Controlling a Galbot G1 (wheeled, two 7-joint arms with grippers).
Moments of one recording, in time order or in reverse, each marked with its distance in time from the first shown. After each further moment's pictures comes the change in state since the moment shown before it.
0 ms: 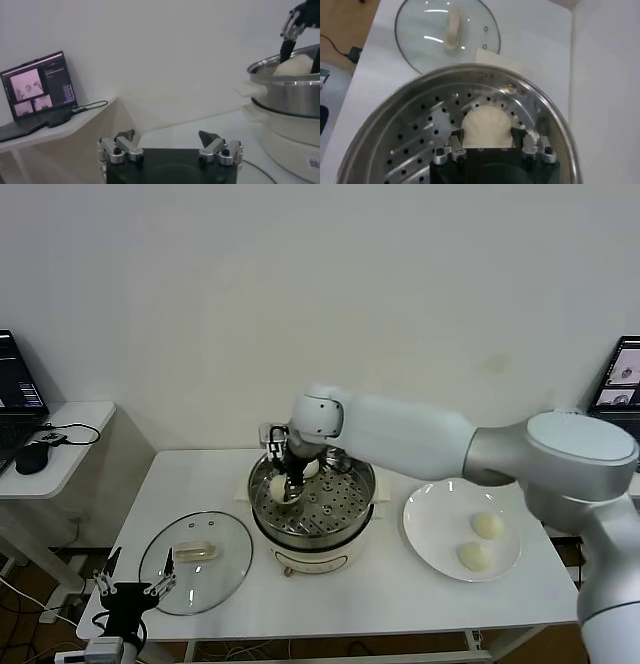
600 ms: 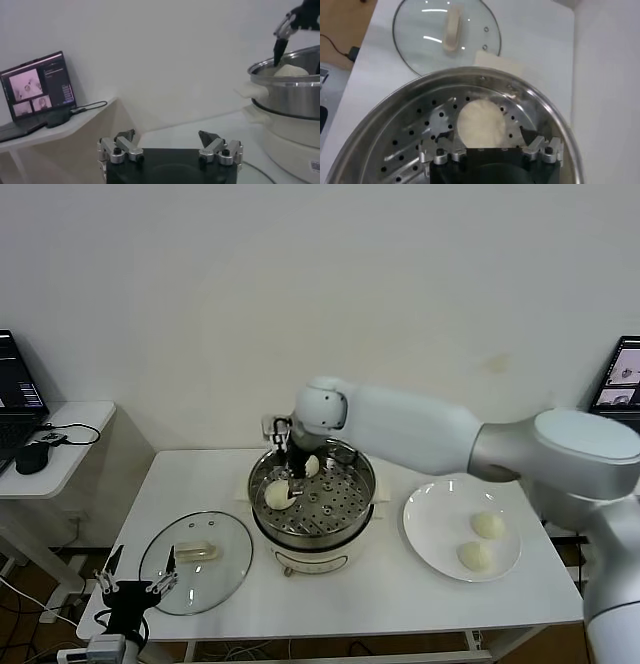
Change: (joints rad) left arm -0.011 0.003 0.006 0.006 -0.002 0.001 0.000; right arm 0.080 -0.100 0.033 0.065 -0.053 0.075 -0.096
